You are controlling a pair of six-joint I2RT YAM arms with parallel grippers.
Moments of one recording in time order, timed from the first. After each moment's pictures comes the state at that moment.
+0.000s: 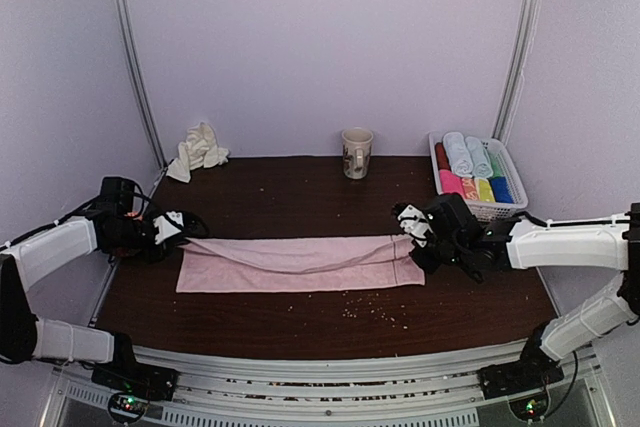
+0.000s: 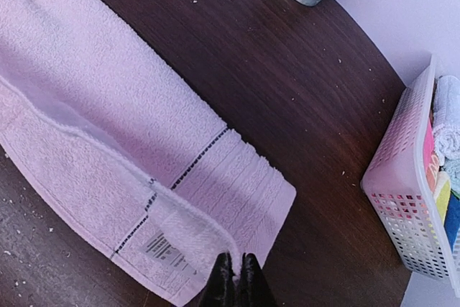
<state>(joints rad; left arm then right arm) -0.02 1.16 0.67 -0.39 0.51 1.24 0.77 1.36 0.75 -0.16 0.36 -0.21</state>
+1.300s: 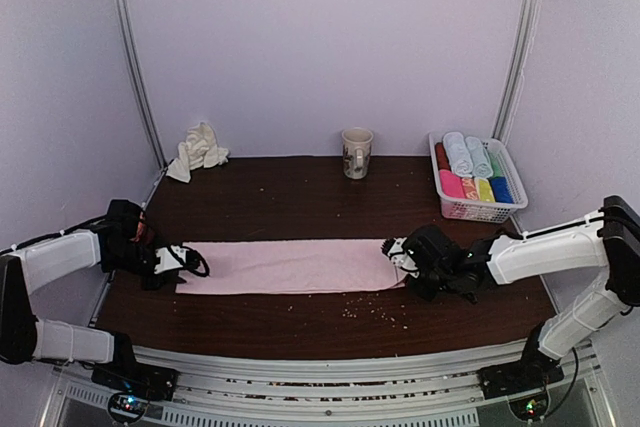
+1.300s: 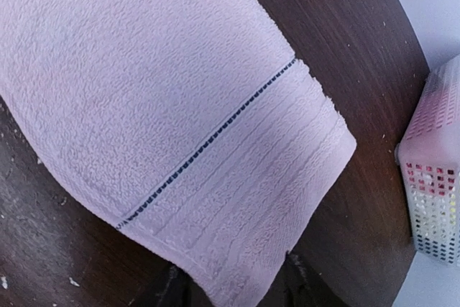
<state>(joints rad) -0.02 1.16 0.56 -0.52 0.44 1.41 0.88 1.46 0.67 -0.20 0.48 -0.21</state>
